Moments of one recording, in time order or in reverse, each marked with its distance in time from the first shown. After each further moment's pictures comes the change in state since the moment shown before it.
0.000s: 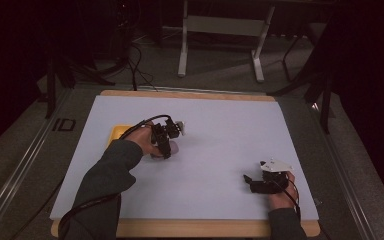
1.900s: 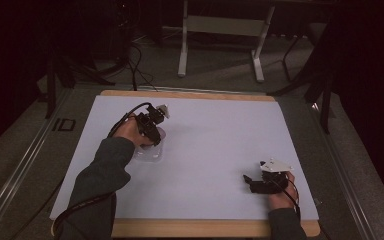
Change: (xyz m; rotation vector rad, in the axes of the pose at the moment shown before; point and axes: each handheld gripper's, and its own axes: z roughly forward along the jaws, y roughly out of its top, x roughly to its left) left arm 0.036 -0.029 -0.020 -0.065 0.064 -0.316; right arm 0.001 0.000 0.000 0.004 -0.003 -0.007
